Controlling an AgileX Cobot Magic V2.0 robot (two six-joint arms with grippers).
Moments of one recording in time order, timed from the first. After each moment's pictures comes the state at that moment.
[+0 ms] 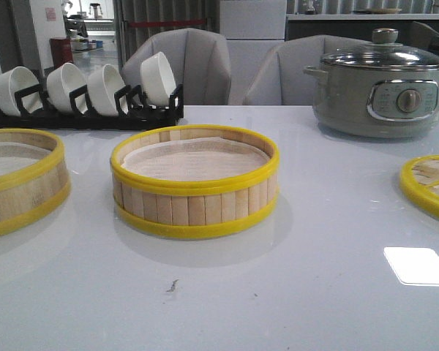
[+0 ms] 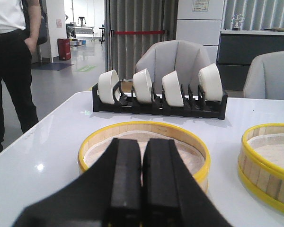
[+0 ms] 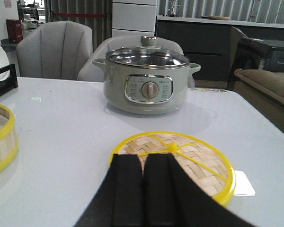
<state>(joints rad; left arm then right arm) 0.00 0.00 0.01 0.06 0.04 -0.12 -0.07 -0.01 0.03 0.02 0.02 -0.02</state>
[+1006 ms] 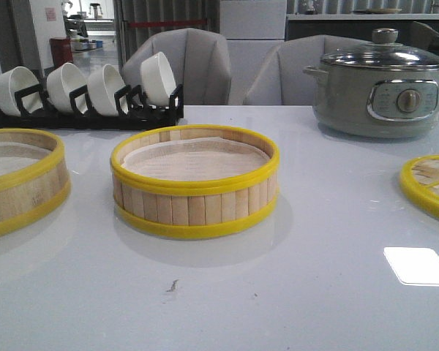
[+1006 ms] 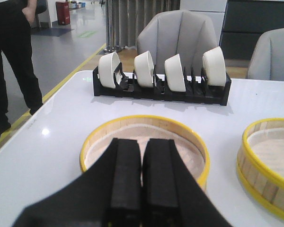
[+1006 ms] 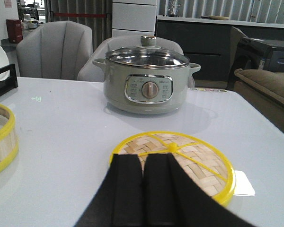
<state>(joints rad) 0.00 0.33 -0.33 0.06 0.19 -0.12 -0.07 -0.01 0.03 0.02 0.02 -0.02</state>
